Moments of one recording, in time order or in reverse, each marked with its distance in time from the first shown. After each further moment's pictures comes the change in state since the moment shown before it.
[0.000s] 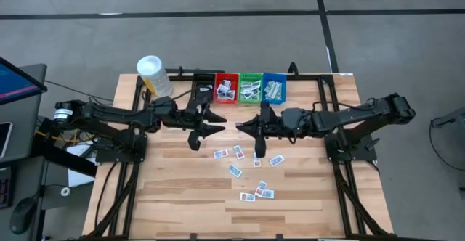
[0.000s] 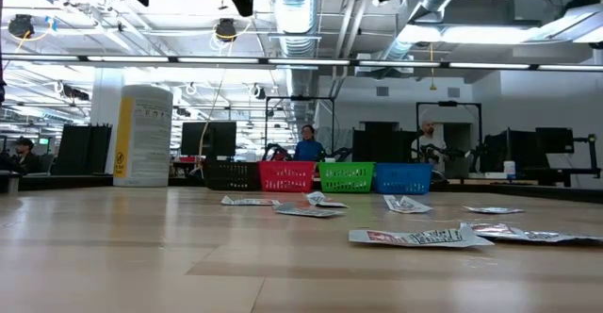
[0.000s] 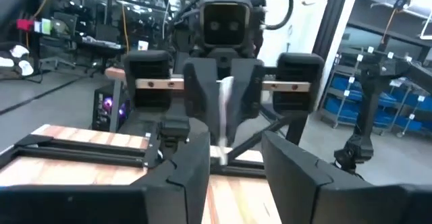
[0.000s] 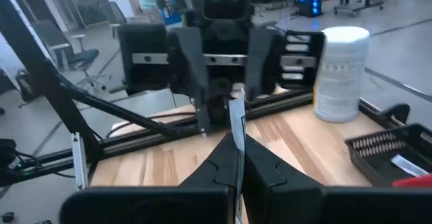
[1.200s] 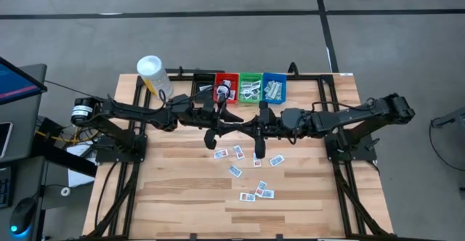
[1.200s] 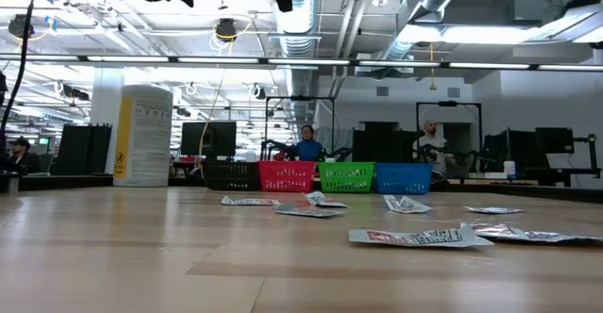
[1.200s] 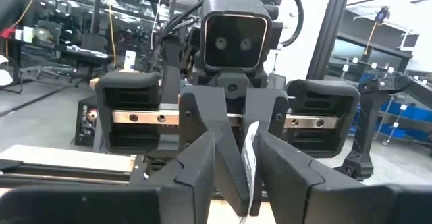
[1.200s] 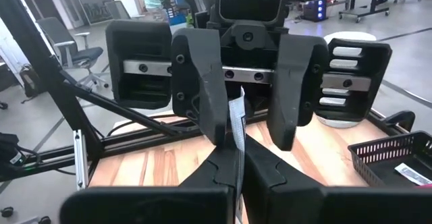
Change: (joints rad) left arm 0.002 0.237 0.185 0.107 0.039 -0.024; right arm 0.000 0.007 -0.001 0.029 -0.018 -0.033
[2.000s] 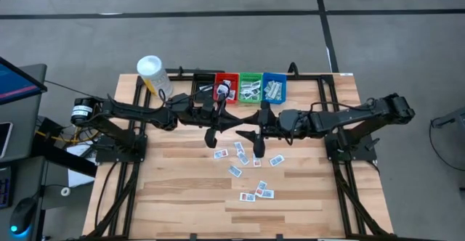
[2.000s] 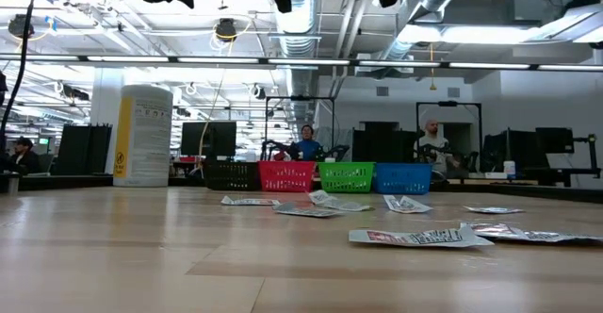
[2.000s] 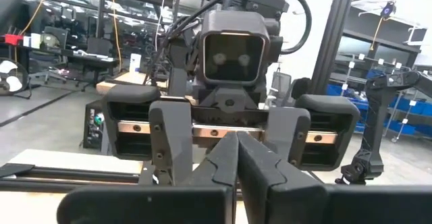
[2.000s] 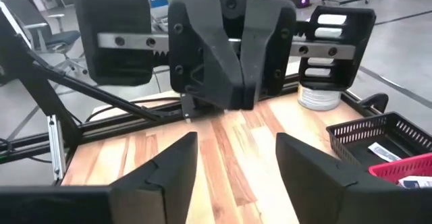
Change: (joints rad) left arm 0.011 -0.001 -0.001 0.000 0.000 0.029; right arm 0.000 0.000 0.000 -0.076 0.057 0.003
